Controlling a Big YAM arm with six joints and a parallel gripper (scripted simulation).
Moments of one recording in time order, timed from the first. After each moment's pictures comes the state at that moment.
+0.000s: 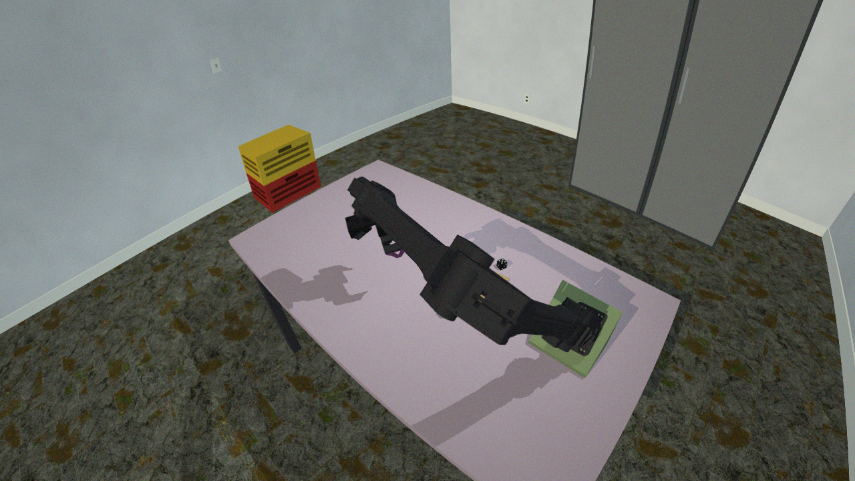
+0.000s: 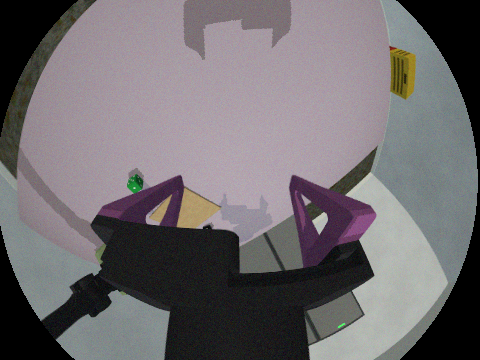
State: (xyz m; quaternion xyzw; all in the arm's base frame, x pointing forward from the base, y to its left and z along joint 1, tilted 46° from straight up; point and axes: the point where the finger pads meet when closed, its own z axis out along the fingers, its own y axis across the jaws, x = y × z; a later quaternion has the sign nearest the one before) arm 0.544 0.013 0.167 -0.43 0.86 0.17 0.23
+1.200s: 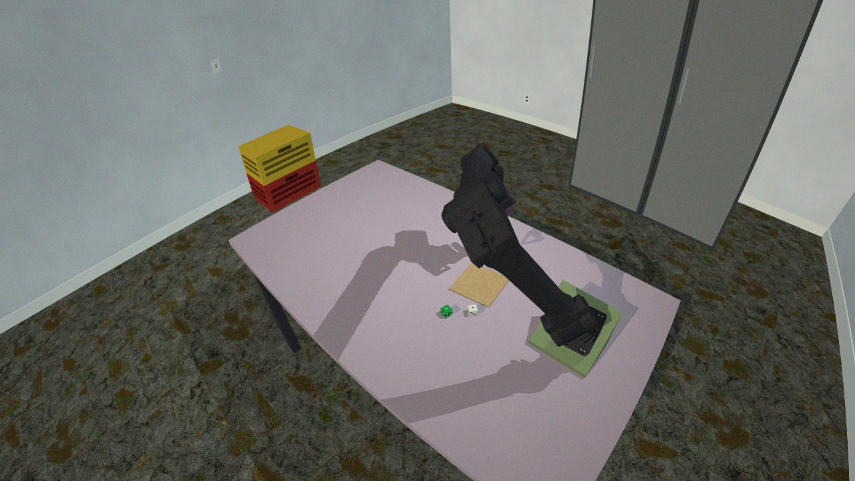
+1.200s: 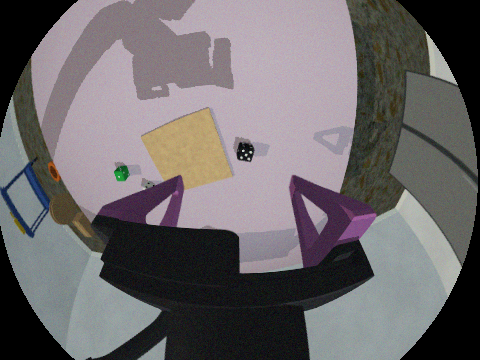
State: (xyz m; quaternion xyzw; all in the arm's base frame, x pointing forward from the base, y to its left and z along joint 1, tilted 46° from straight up) arm 0.389 -0.149 -0.026 0.08 0.93 0.36 0.00
